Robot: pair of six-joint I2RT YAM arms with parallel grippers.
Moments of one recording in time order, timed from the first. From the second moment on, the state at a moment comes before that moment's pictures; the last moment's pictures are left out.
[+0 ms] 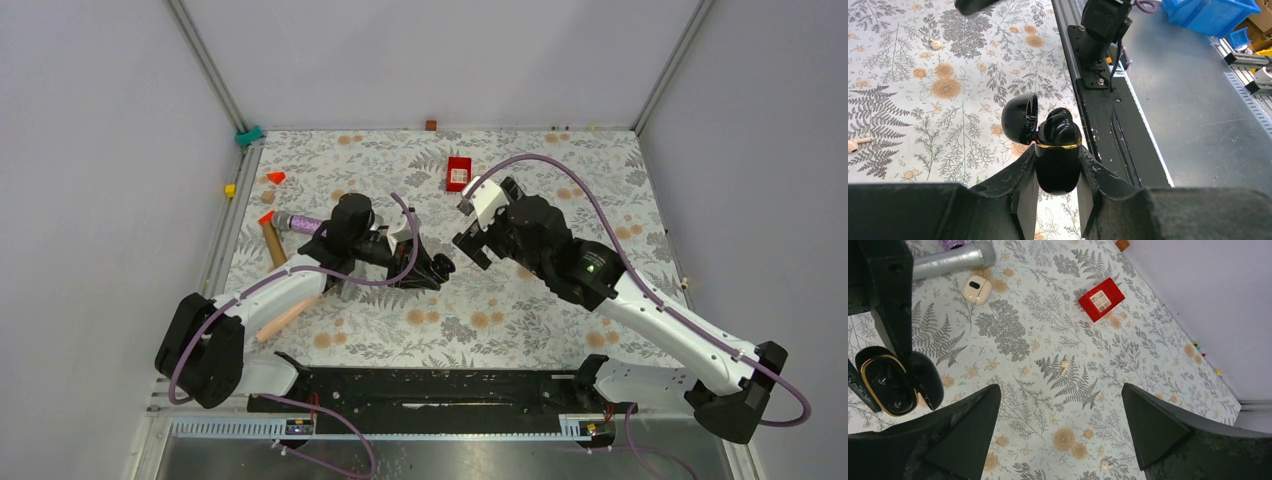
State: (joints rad) left arm -0.56 1.32 0.78 0.18 1.22 0.11; right arm 0.89 1.10 1.13 -0.50 0.28 -0.31
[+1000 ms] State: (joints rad) left arm -0.58 1.31 0.78 0.14 1.27 0.14; right arm 0.84 1.14 1.10 -0.48 0.03 -0.27
